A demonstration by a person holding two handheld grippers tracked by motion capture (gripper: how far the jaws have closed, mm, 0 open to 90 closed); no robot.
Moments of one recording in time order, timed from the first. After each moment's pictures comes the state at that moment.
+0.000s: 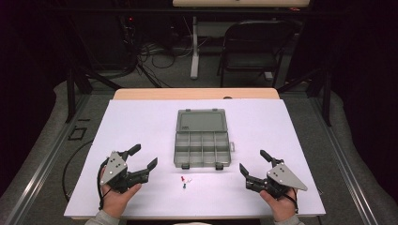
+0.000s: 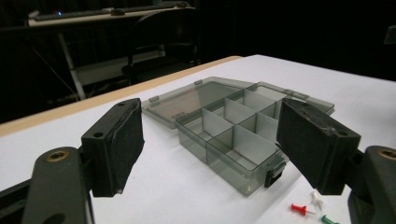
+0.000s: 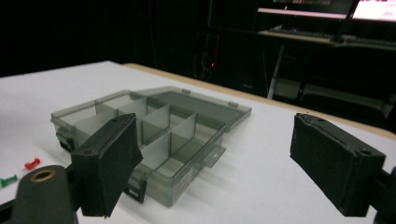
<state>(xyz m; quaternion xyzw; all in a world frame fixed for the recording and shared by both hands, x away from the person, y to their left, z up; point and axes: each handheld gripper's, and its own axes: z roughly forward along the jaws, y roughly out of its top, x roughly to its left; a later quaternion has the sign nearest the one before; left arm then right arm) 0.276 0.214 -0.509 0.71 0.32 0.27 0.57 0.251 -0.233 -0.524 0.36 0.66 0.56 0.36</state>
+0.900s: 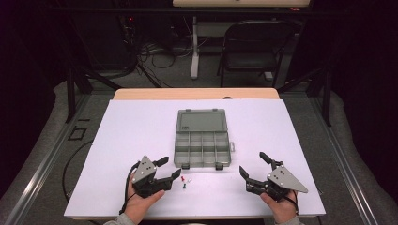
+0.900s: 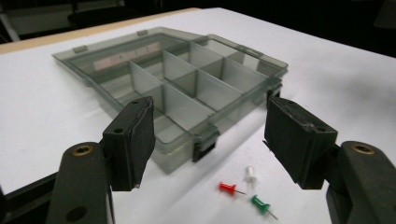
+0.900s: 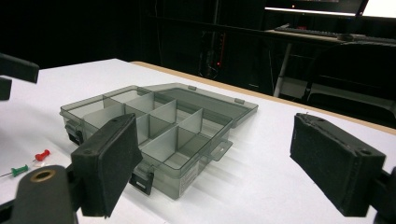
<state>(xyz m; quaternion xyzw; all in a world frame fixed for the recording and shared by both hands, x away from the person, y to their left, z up) 0.275 0.152 -0.535 0.76 0.33 0.18 0.53 0.248 -0.235 -0.530 0.35 0.66 0.56 0.35</state>
